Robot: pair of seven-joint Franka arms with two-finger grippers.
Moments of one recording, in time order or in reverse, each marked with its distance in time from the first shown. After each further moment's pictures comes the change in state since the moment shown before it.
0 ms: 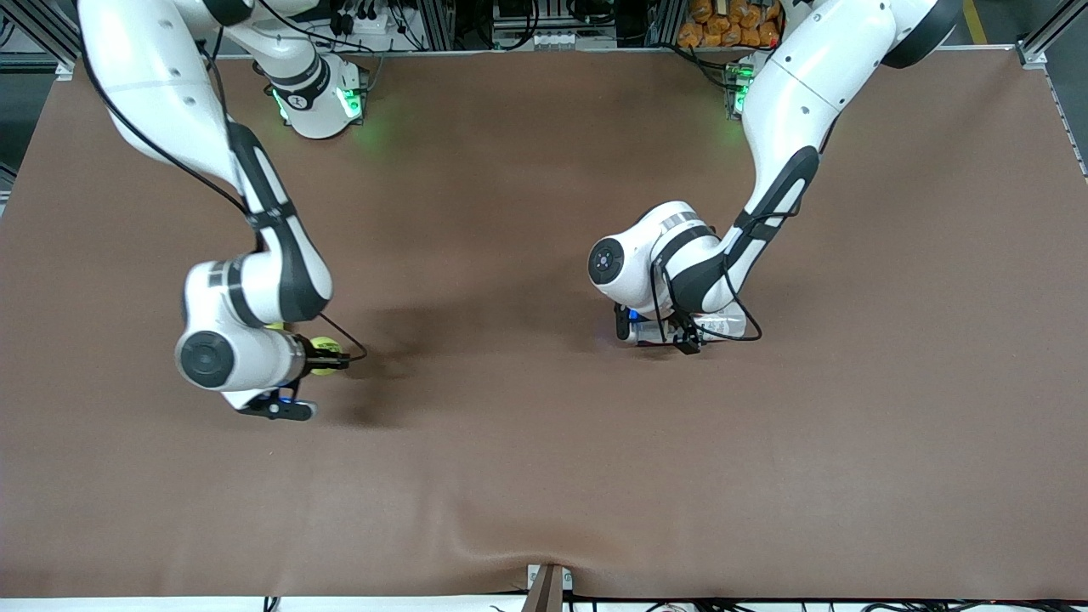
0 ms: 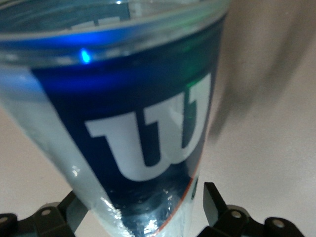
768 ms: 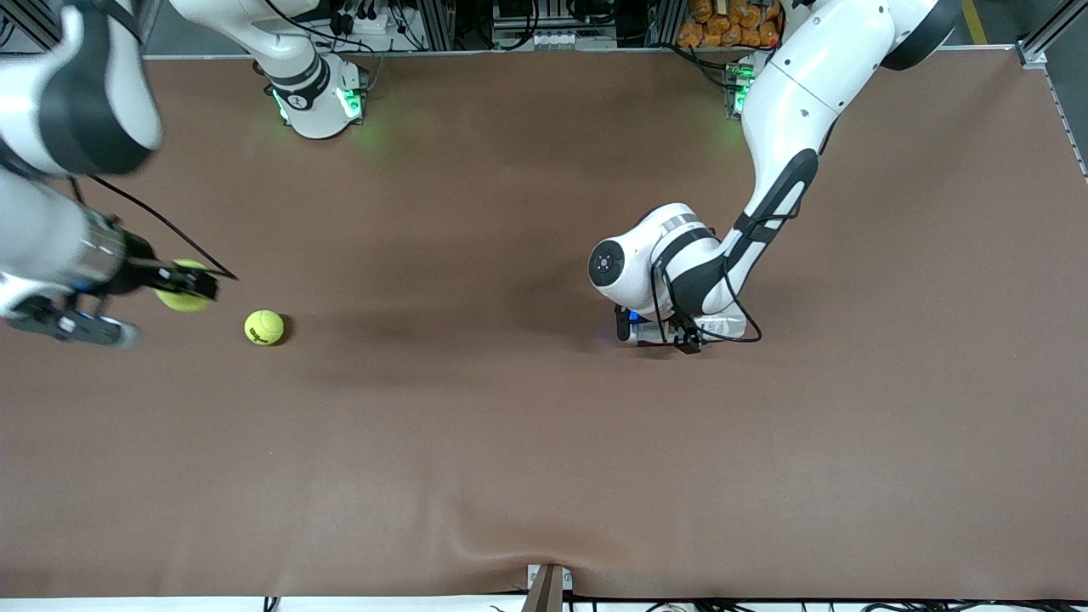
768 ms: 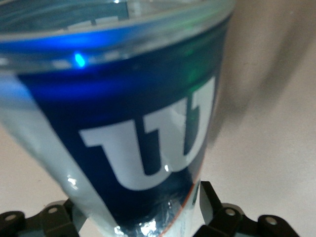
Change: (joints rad) left arm 0.000 0.007 0.002 0.003 0.000 0.000 0.000; right arm -0.068 -0.392 -0.033 0.131 -0.048 -0.433 -0.036
